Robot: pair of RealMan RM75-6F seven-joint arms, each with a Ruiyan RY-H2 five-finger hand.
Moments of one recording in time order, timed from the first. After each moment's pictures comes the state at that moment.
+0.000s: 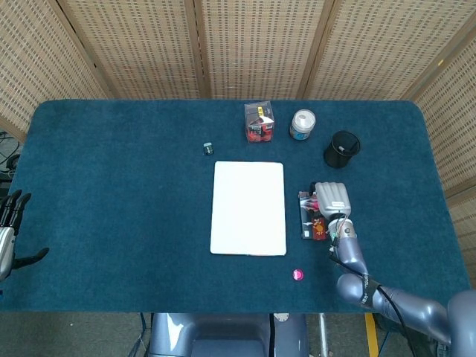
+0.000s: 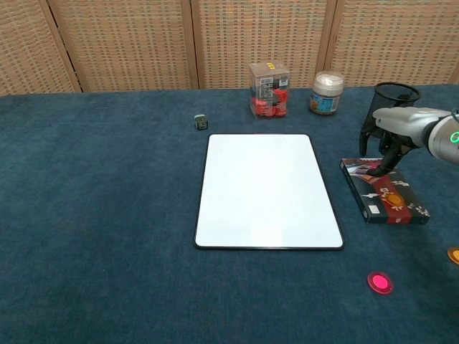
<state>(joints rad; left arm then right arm) -0.11 -1.11 -0.09 -1.62 1.40 1.44 0.06 0.76 -1.58 0.26 -1.34 -0.63 0.95 -0.62</state>
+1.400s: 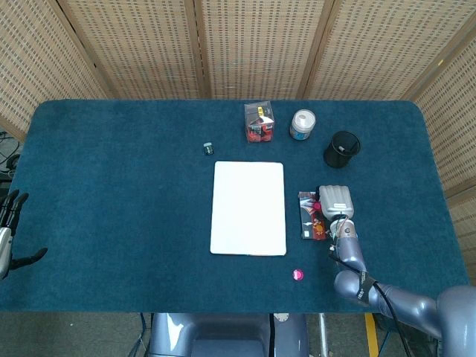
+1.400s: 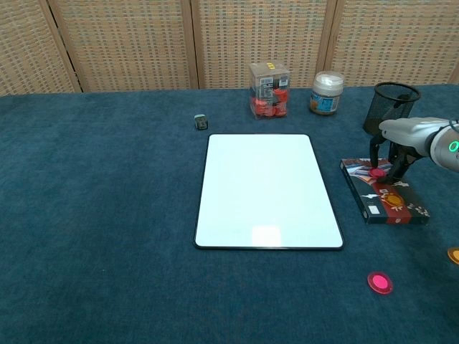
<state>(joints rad) -0.11 -1.10 -0.08 -1.63 1.41 1.45 0.04 0.80 -1.61 0.21 -1.28 -0.53 0.94 -0.69</state>
